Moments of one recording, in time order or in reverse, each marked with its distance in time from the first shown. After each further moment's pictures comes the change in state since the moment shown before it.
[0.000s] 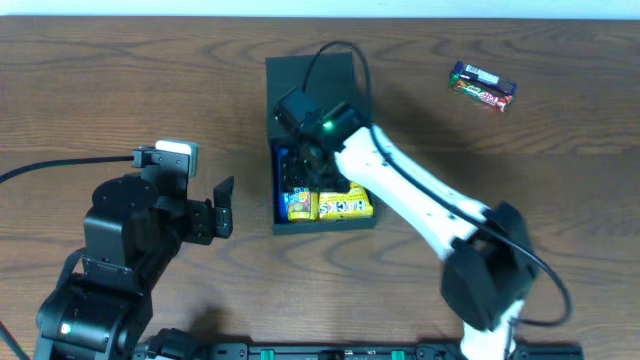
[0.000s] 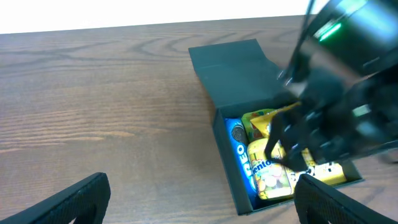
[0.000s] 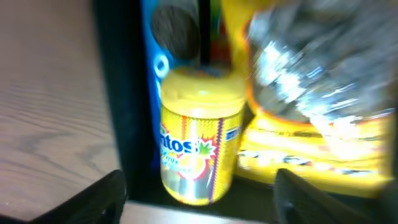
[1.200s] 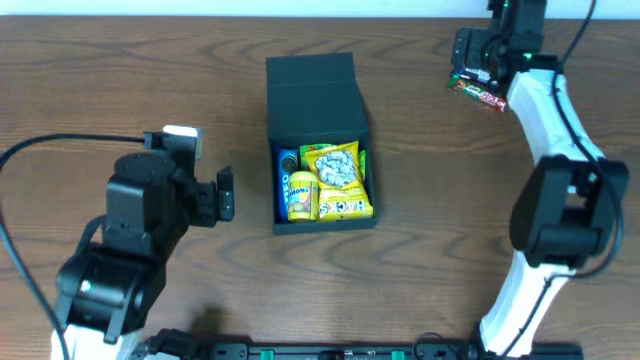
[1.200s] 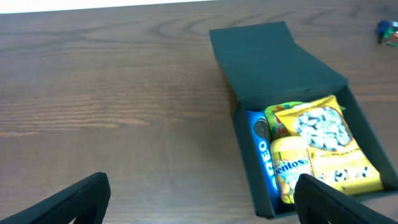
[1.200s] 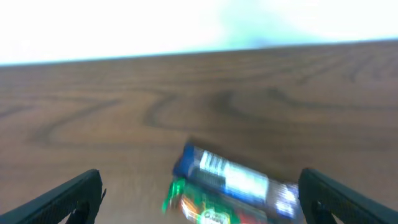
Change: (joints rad) left arm 0.000 0.116 0.000 0.014 -0.080 -0.014; right arm -0.796 0.193 0.018 0.818 0.122 -0.665
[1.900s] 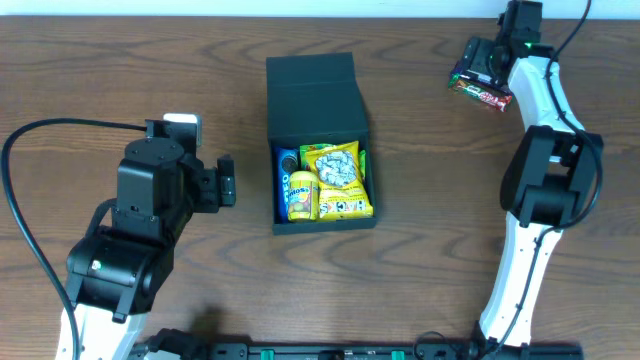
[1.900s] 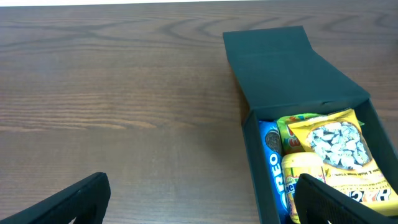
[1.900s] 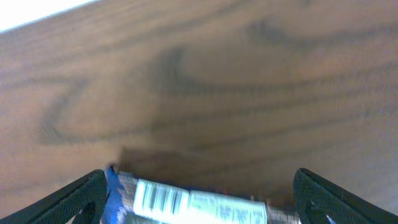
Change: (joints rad) left arm 0.000 0.053 0.000 0.051 -0.051 -0.036; right arm -0.068 0.343 0.369 -0.277 0.005 0.167
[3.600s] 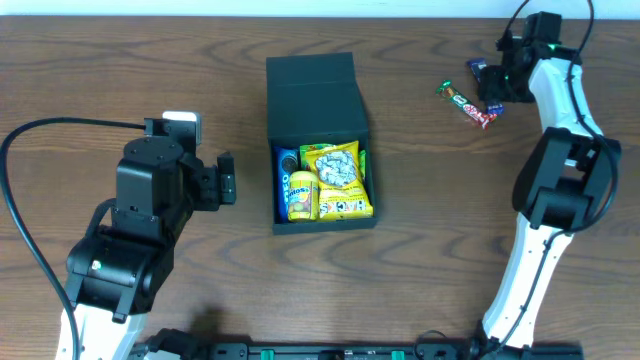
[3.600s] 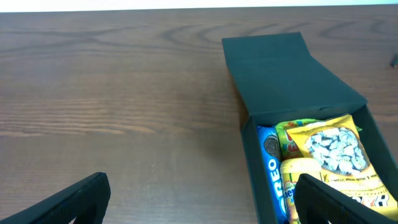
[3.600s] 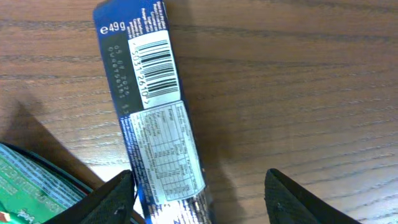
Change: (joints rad) left arm 0.000 0.000 0.000 0.021 0.000 0.000; right arm -0.071 -0.014 0.001 -0.252 -0.104 -0.328
